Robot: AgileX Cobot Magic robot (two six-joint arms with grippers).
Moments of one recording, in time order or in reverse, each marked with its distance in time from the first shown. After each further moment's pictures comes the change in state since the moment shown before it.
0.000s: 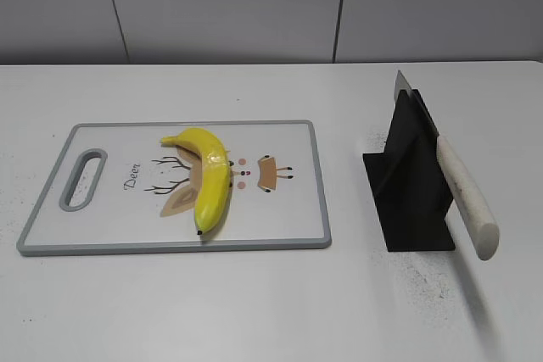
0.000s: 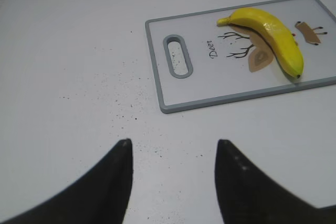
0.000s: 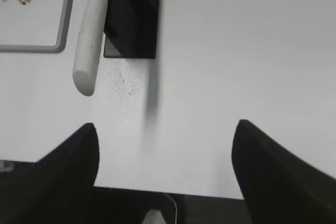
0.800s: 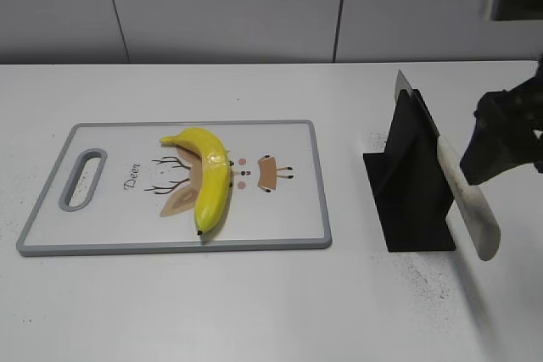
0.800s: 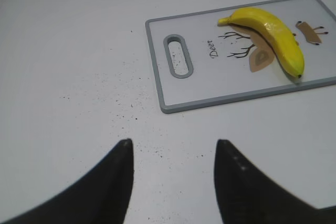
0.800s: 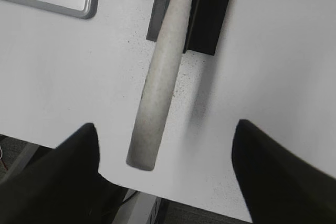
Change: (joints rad) left arm 0.000 0.000 0.000 0.001 0.000 0.000; right arm 0.329 0.764 -0.301 -0.045 -0.024 0.129
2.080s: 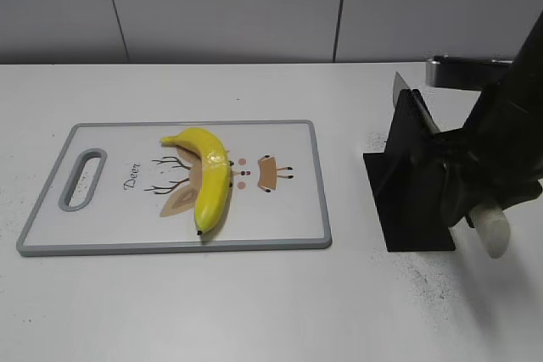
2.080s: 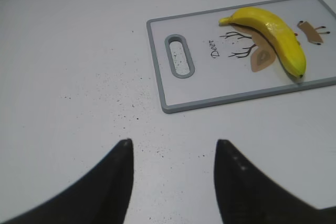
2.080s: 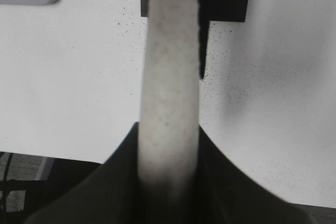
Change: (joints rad) left arm 0.000 0.000 0.000 0.005 0.000 0.000; right arm 0.000 0.274 -0.002 0.081 -0.028 0.142
